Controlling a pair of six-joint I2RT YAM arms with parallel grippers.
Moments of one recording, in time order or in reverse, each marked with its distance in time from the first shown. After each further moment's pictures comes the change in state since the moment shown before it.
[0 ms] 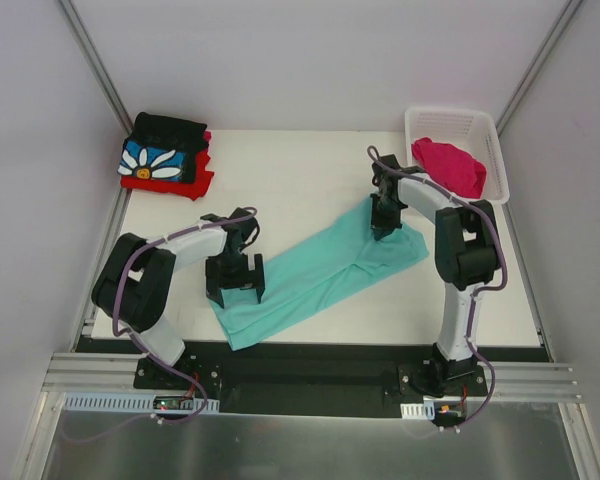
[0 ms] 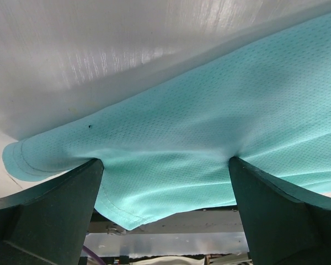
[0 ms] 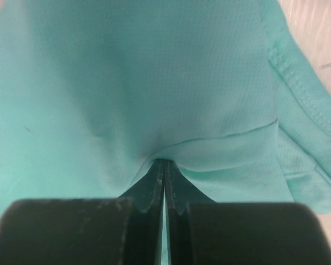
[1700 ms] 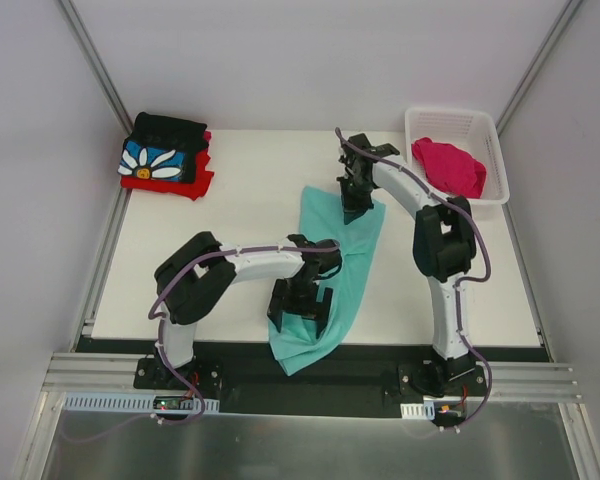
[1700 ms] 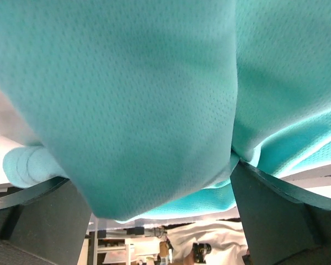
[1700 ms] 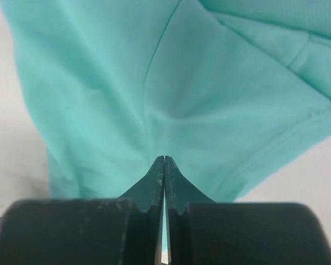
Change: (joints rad) left arm -0.529 0.268 0.317 -0.105 0.146 -0.201; right arm 0.120 0.203 0.431 -0.195 -0.163 -0.095
